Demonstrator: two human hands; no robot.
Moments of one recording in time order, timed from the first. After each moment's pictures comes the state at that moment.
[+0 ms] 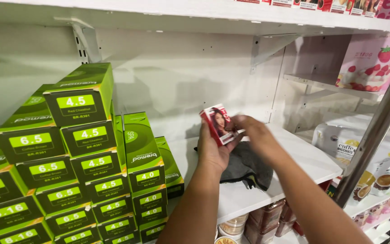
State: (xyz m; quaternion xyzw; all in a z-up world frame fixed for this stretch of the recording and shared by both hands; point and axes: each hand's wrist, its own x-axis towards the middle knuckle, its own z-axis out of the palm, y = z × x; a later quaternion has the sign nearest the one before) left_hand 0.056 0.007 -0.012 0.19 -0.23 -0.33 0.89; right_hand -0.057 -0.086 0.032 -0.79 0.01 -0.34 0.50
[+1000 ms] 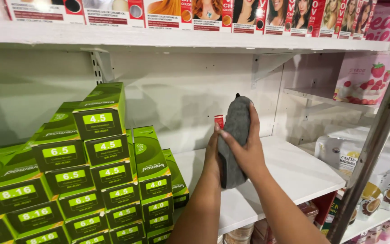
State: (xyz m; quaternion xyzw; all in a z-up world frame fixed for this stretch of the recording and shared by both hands) left_hand 0.046 0.028 0.010 0.30 -0.30 -0.31 0.85; right_hand -0.059 -0.008 0.047 -0.72 -0.12 -0.63 0.27
